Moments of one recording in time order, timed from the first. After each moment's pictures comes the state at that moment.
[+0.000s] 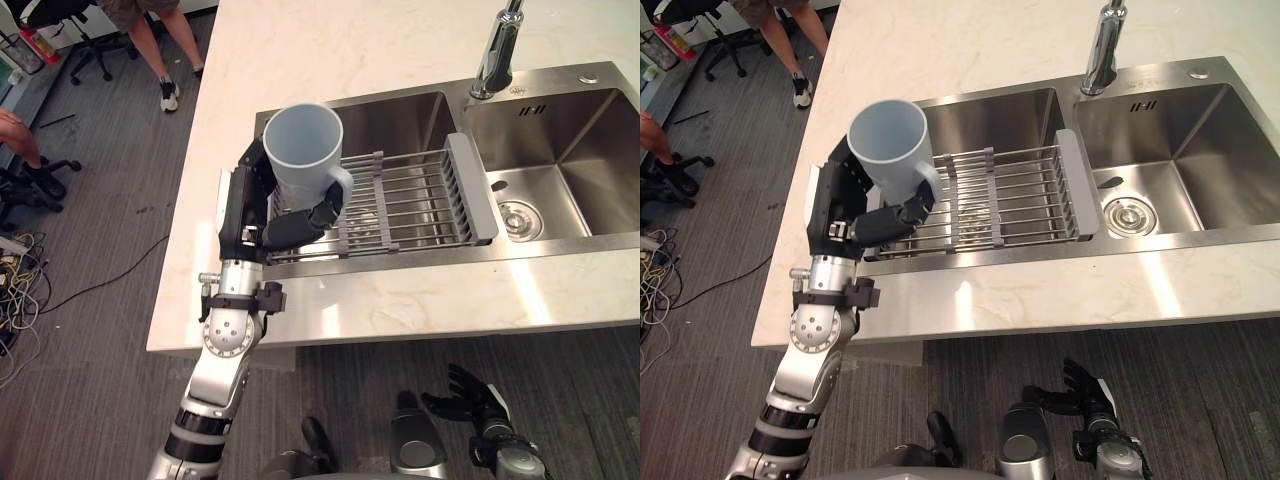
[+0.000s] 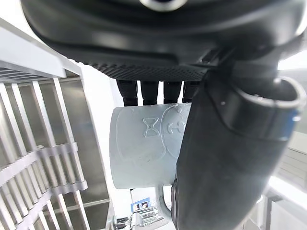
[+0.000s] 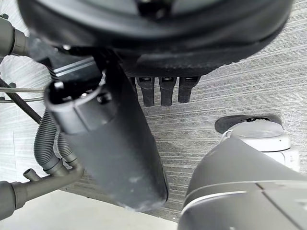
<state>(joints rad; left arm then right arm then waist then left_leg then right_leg) -0.08 0.14 -0.18 -0.28 -0.09 -0.21 0.18 0.17 -0.26 -0.13 0.73 0.09 -0.12 0.07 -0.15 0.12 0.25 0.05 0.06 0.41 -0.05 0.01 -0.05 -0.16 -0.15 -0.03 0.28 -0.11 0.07</state>
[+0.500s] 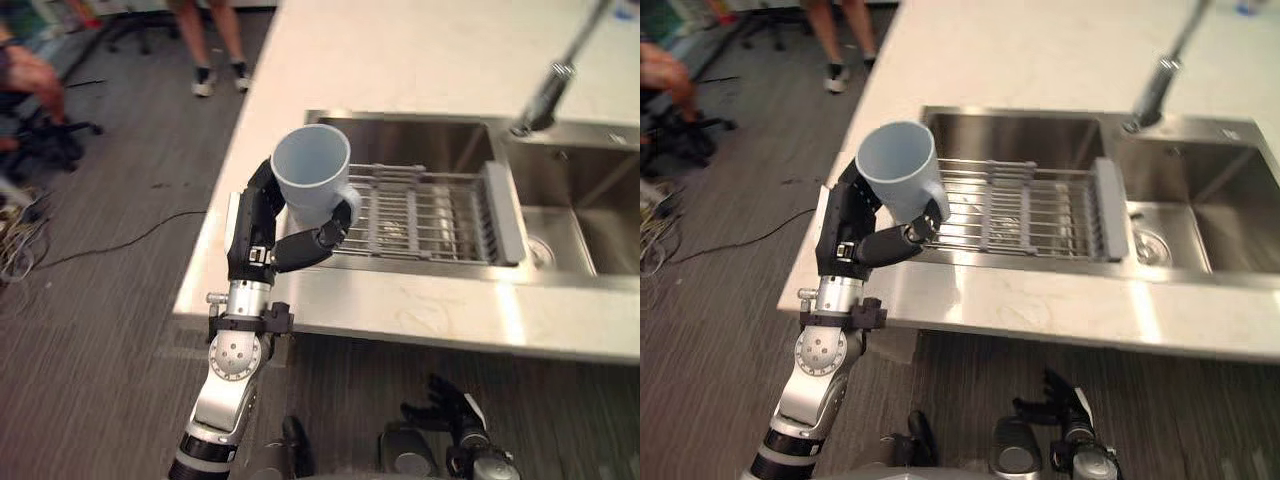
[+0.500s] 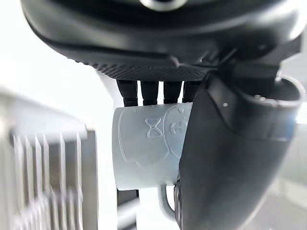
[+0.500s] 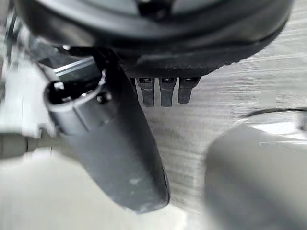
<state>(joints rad) -0.02 0.12 -0.20 -0.30 -0.06 -0.21 0.20 0.18 -0.19 -0.02 0.70 0.09 -0.12 0.03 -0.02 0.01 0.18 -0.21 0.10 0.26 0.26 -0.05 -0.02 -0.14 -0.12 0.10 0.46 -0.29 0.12</state>
